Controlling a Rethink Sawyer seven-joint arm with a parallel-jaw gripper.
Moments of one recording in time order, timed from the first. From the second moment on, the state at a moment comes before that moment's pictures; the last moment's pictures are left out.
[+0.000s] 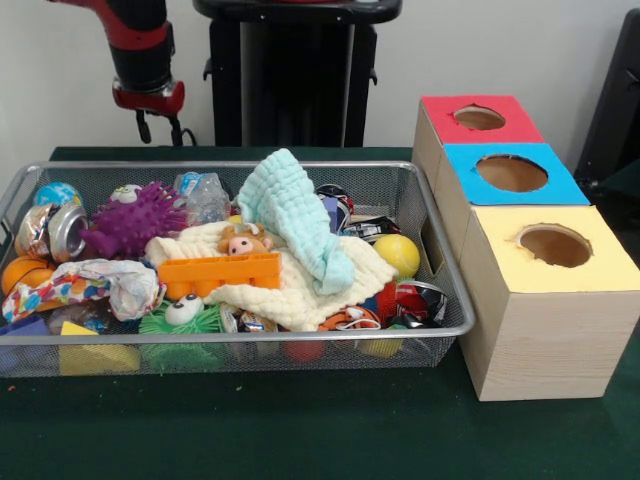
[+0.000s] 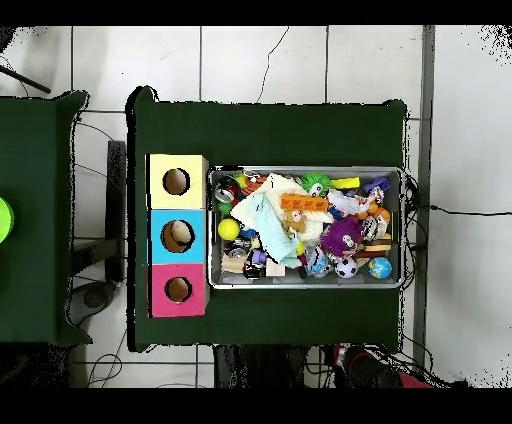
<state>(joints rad) -1.04 -0.33 -0.11 1.98 -0.64 0.03 1.57</state>
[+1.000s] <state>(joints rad) -1.08 -0.22 -0.15 1.81 -0.64 0.03 1.57</state>
